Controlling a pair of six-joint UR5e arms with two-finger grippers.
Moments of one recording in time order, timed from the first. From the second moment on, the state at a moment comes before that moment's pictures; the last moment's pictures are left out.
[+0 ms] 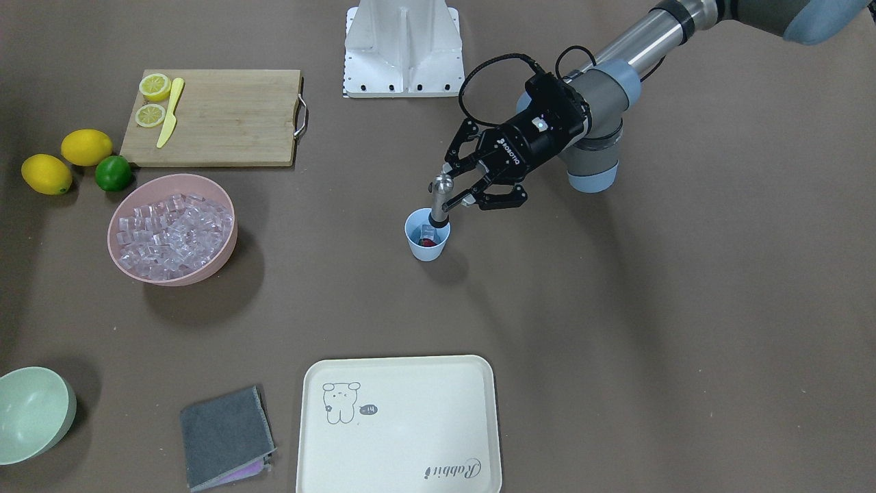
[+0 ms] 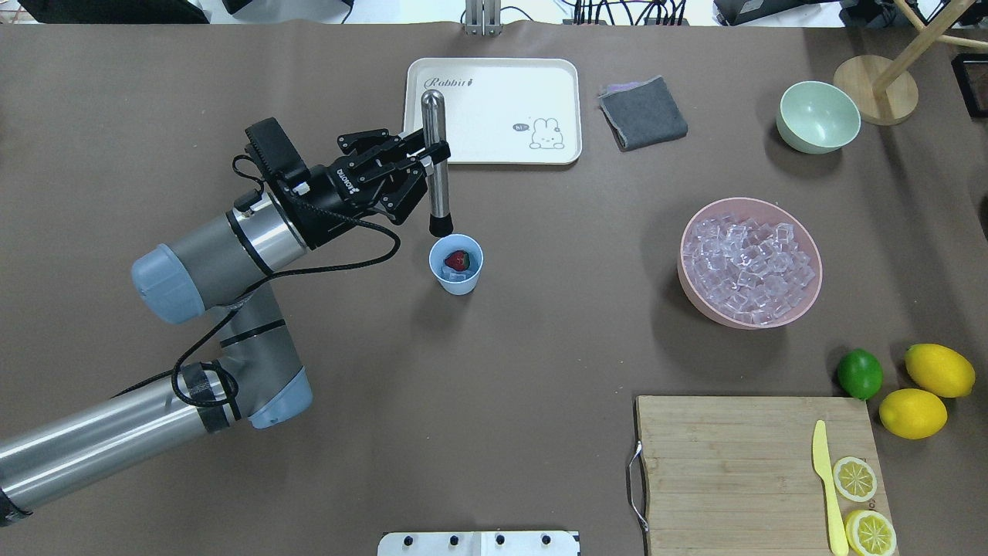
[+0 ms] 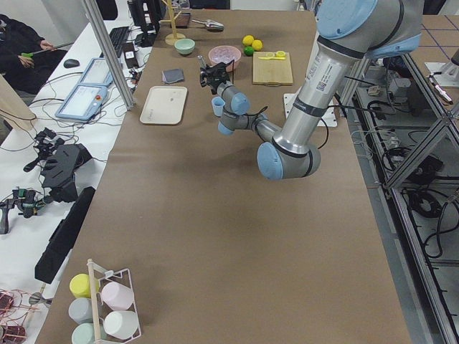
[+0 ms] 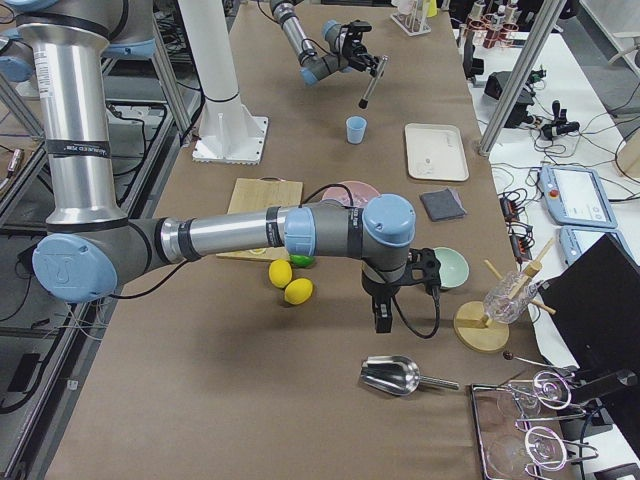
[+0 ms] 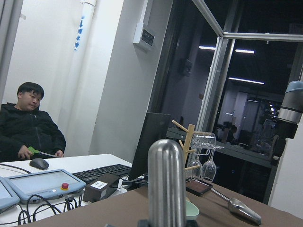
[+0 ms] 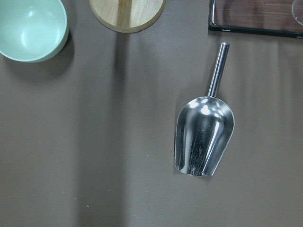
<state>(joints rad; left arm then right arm) -0.55 -2.16 -1.32 -3.45 -1.38 -0.57 1.65 -1.51 1.71 -1.72 2.33 -0.09</state>
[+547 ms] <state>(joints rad) -0.48 -2.18 -1.24 -3.47 -1.33 -0.52 1.65 -1.51 1.71 -1.72 2.33 -0.09</state>
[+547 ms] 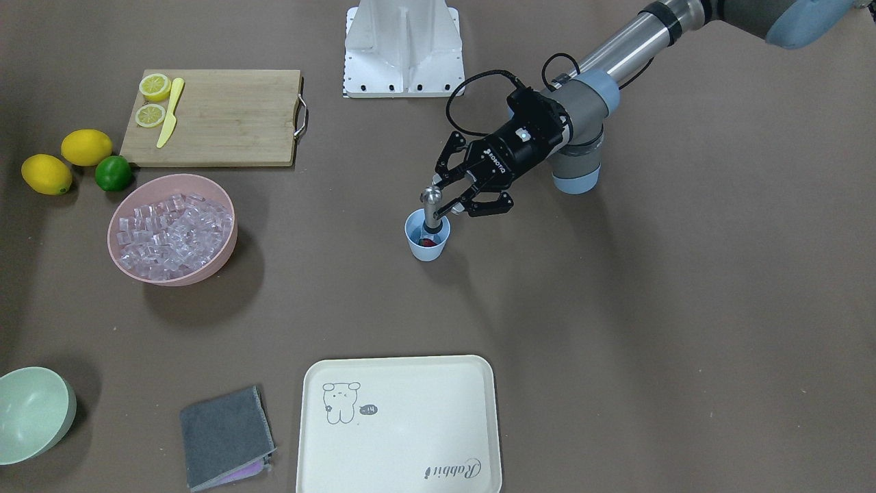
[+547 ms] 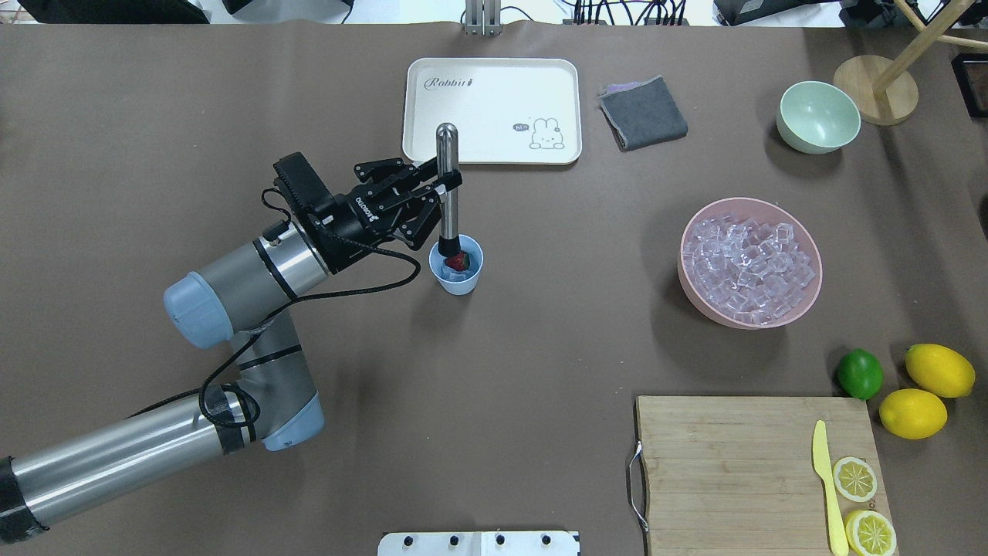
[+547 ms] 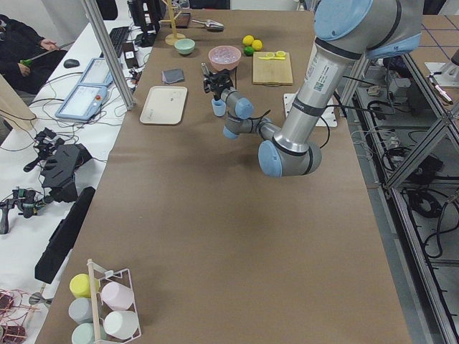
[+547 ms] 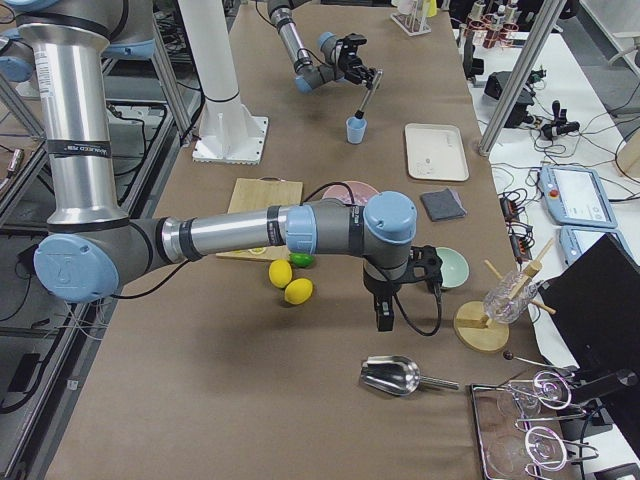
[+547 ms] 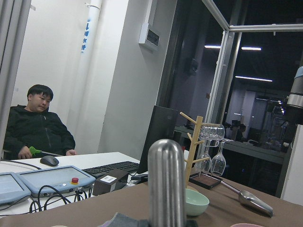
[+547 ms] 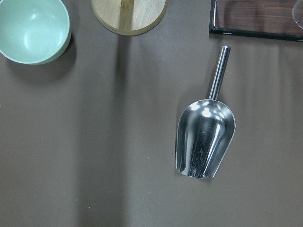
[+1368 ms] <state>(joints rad) -0.44 -2.20 -1.21 -3.48 -1.31 -0.49 1.65 -1.53 1.71 -1.72 2.33 -0.10</state>
